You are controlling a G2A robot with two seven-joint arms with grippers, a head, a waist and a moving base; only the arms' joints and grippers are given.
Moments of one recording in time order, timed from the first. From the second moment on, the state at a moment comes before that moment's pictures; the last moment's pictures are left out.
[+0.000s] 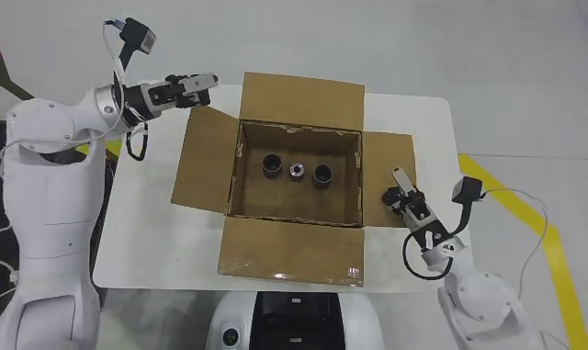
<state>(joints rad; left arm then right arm) 0.97 -0.99 -1.62 -1.61 -0.28 -0.16 -1.21 -1.81 -1.16 1.44 -2.09 0.08 -0.01 0.21</state>
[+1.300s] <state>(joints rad) 0.87 -0.91 -1.77 -1.28 -0.19 -0.23 -1.21 -1.65 -1.18 1.35 -1.87 0.09 -0.01 0.24</state>
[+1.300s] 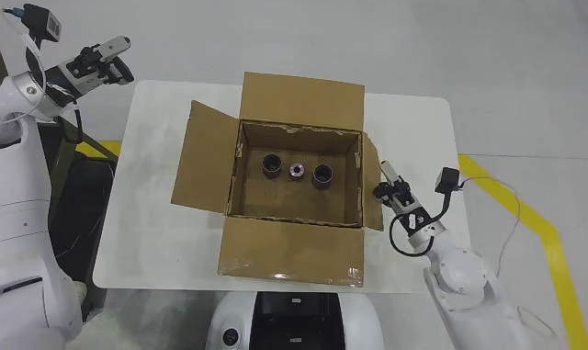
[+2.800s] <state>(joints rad) 0.87 -0.91 -1.77 -1.28 -0.19 -0.23 -1.21 -1.42 -1.18 1.24 -2.09 -0.24 0.17 0.47</state>
